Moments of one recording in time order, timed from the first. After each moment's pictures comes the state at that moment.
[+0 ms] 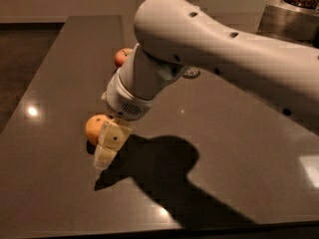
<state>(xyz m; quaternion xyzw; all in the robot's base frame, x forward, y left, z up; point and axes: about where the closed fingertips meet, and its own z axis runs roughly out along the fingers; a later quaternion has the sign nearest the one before) 0.439 0.108 0.865 -0.69 0.65 0.22 0.22</state>
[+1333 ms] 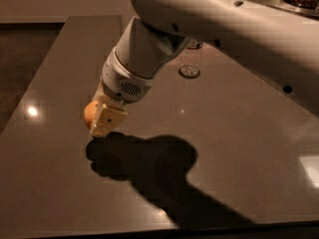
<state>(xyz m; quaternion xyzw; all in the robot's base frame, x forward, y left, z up) 0.440 0.110 0.902 -0.72 0.63 0.22 0.21</state>
